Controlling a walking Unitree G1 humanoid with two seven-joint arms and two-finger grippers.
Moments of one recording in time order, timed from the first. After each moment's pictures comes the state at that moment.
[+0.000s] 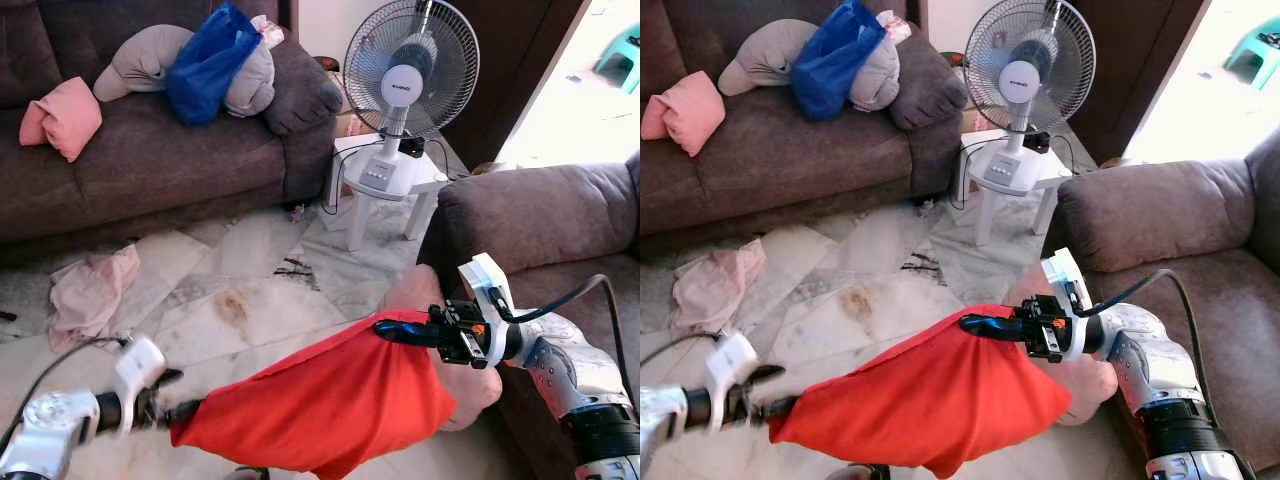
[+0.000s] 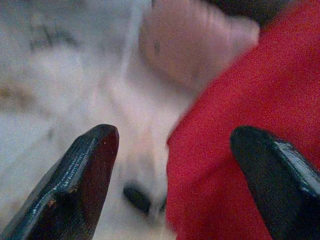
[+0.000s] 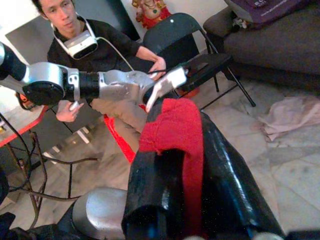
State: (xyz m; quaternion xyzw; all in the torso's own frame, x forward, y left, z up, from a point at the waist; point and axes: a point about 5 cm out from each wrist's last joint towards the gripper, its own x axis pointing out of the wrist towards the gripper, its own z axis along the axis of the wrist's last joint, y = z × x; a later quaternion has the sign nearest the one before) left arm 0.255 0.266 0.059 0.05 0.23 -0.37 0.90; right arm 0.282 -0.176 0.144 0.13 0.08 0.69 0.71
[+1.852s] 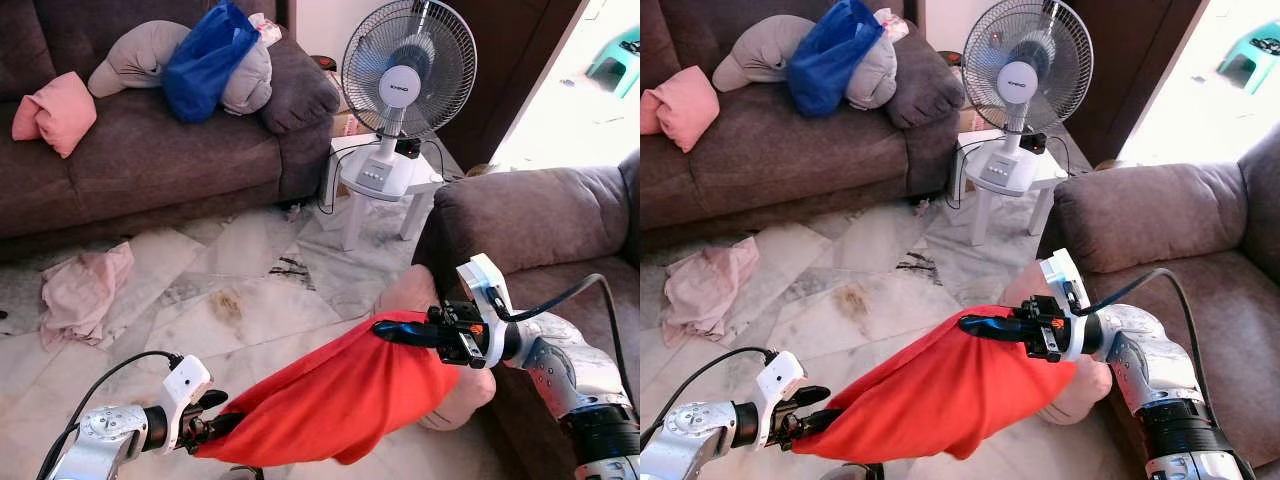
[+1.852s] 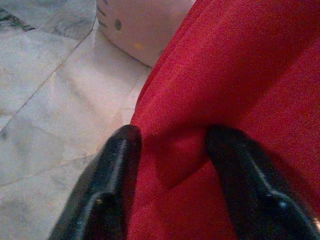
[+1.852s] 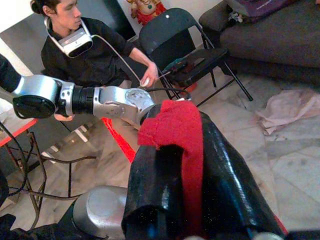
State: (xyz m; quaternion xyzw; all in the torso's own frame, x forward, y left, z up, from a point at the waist) left arm 0.239 0.216 0.024 0.08 0.28 -0.42 0.86; right arm 0.283 -0.175 0.143 0.14 0.09 0.68 0.71
